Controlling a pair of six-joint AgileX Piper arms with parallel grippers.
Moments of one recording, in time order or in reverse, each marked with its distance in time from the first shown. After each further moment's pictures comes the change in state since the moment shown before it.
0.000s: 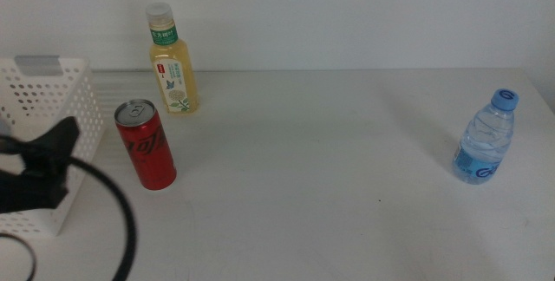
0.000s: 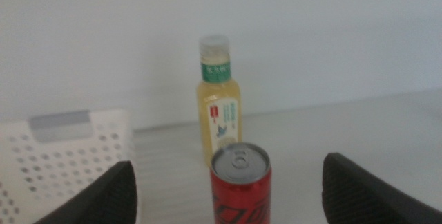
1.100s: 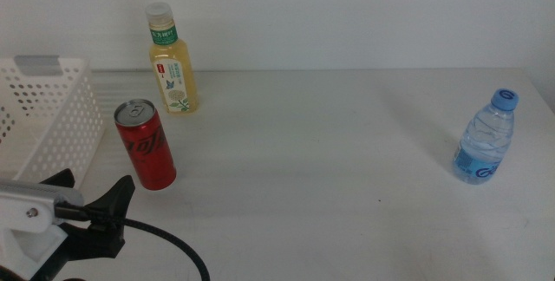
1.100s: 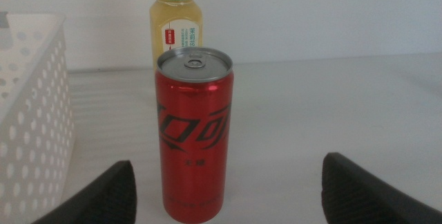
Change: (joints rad) left arm -0.084 0.427 0.302 0.010 -0.697 -0.138; right arm 0.000 0.000 0.000 0.000 0.001 0.000
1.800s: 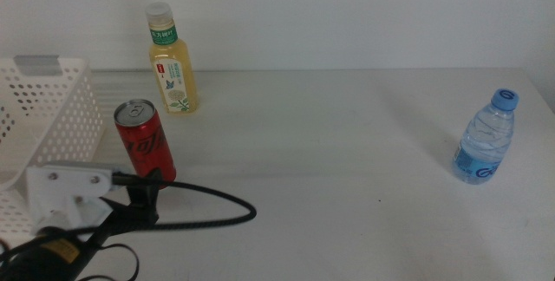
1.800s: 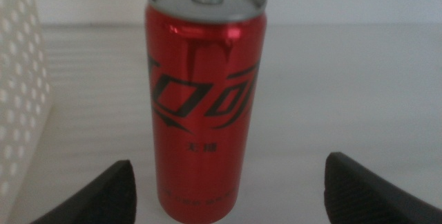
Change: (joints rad) left arm 0.000 0.511 -0.112 -0.033 -0.313 -0.025; right arm 0.000 0.000 0.000 0.000 0.001 0.000
